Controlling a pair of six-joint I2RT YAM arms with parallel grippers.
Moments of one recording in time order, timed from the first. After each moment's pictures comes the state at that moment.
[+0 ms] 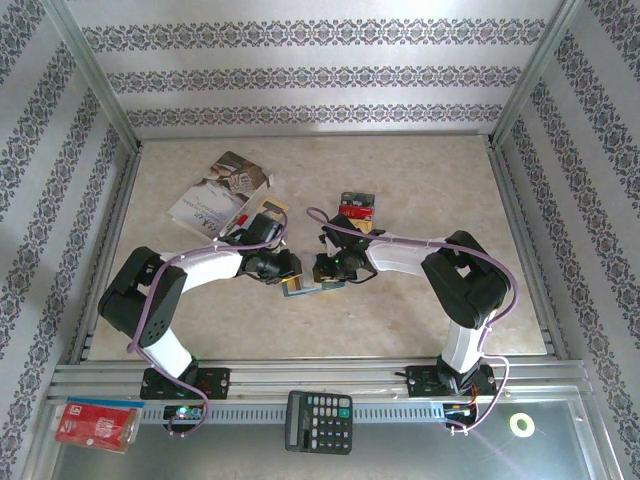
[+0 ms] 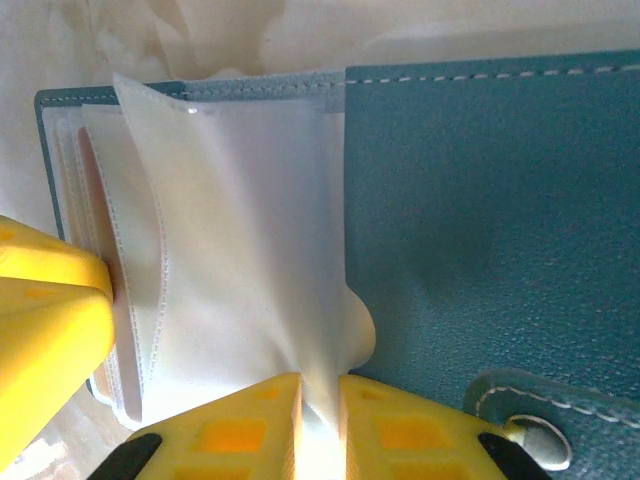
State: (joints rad) left arm -0.51 1.65 0.84 -0.26 0.39 -0.80; right arm 0.70 1.81 1.00 -0.33 -0.35 0.63
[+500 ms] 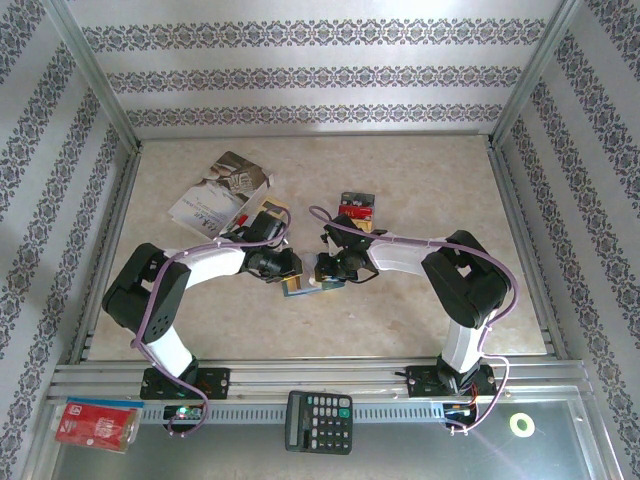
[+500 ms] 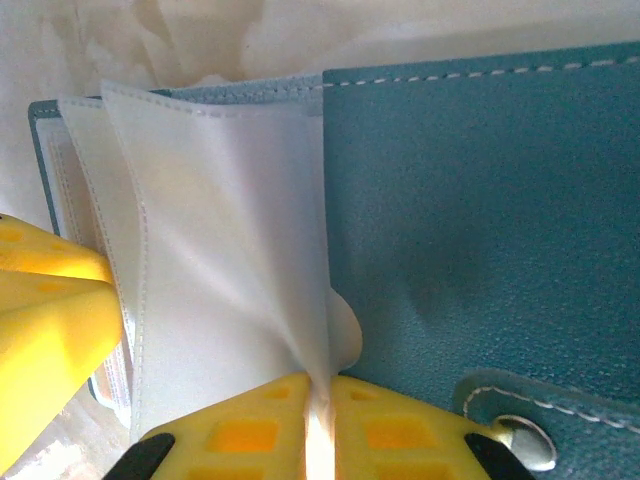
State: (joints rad) left arm -0.51 1.68 0.88 -0.28 0.40 -0.76; right arm 0.68 1.81 0.99 -0.32 -0.36 0.66
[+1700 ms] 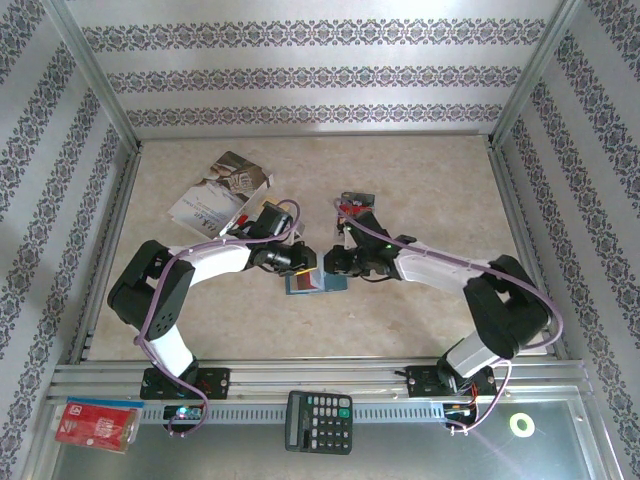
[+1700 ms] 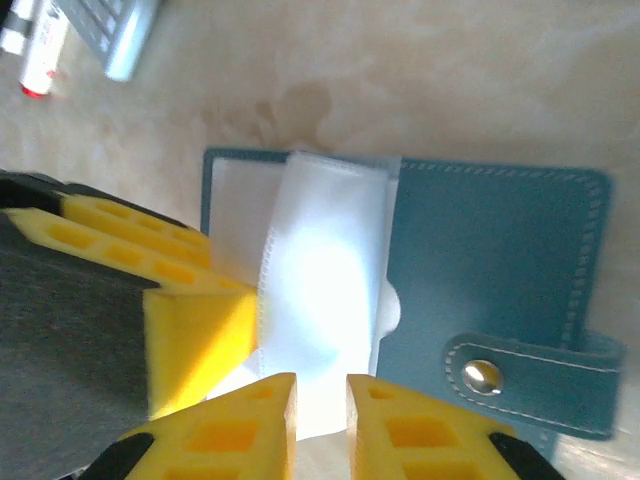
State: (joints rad) left arm -0.54 1.71 0.93 -0.17 0.54 -0.77; right arm 0.63 1.54 0.84 -0.23 -0.34 0.69
